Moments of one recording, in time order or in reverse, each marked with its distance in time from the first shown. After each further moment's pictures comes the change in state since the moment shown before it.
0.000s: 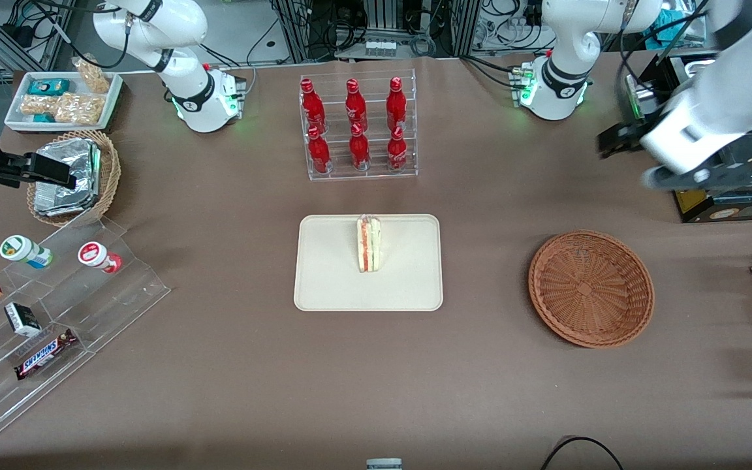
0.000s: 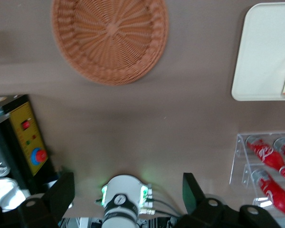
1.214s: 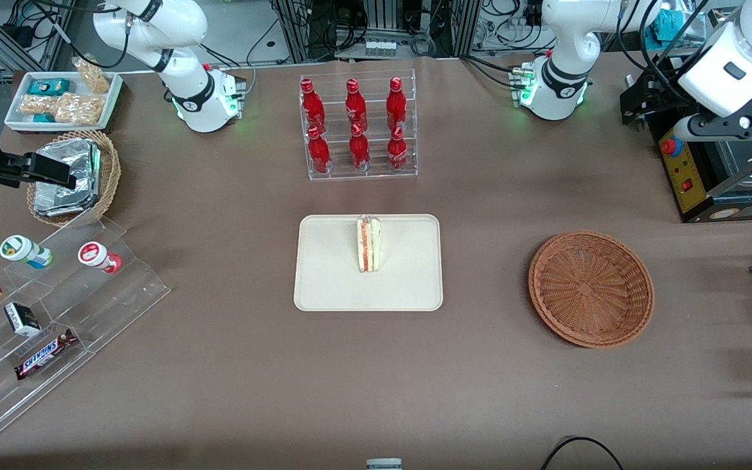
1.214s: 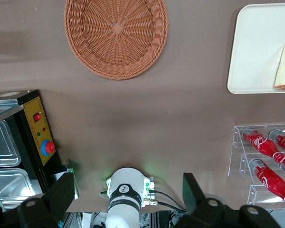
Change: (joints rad) arm 0.024 -0.032 -0.059 0.064 0.006 -0.073 -0.024
